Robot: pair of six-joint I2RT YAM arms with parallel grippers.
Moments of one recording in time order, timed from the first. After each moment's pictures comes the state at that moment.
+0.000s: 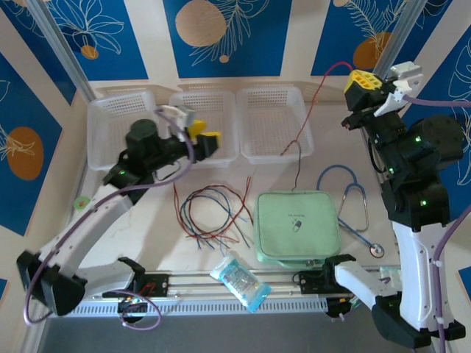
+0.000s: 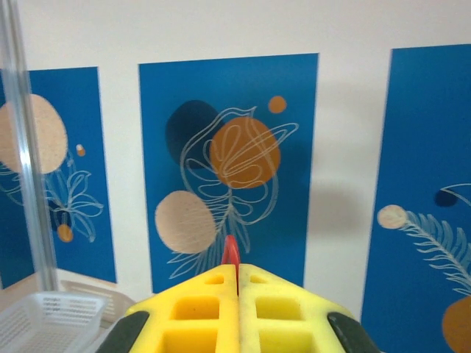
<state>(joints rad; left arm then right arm) -0.57 1.20 1.16 -0.09 0.38 -0.20 0.18 0.96 1.61 -0.40 -0.16 0.03</state>
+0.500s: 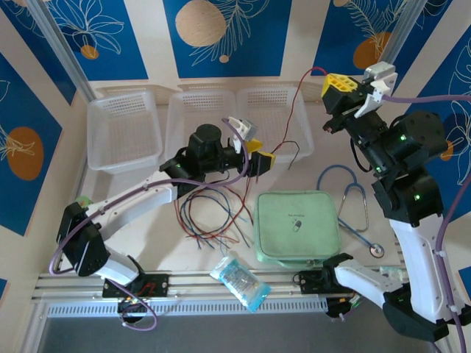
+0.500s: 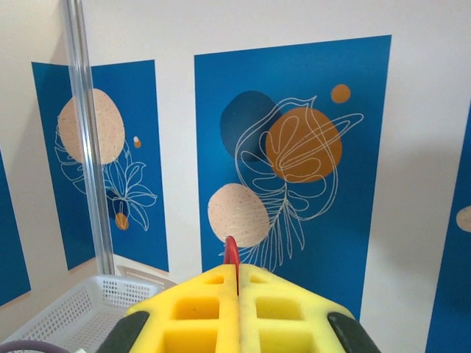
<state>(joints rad) -0.82 1.50 1.26 0.03 0.39 -0.32 0.37 0.99 1.61 -0.39 -0.10 0.02</state>
